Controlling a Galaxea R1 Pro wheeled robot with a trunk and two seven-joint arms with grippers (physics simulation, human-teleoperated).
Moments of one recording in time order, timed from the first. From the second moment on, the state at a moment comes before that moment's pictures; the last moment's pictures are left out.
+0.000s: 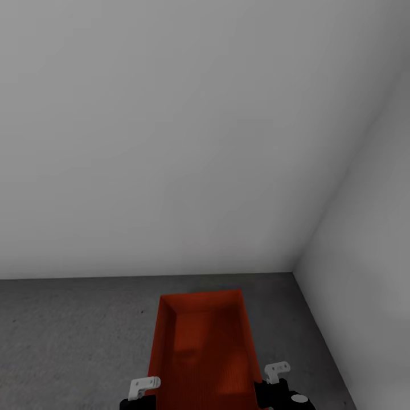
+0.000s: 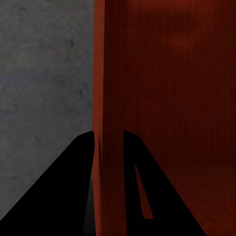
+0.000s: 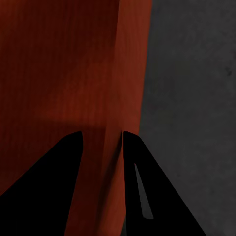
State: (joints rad) left arm -0.21 -0.05 -0.01 -0.64 0.13 0.16 -0.07; right arm -0.35 0.03 -0.06 -0.46 0.16 0.07 0.19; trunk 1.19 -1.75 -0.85
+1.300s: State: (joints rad) left arm -0.21 -0.05 -0.01 -0.64 0.13 0.16 -0.07; right arm -0.35 0.03 -0.06 -0.46 0.16 0.07 0.19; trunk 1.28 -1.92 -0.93
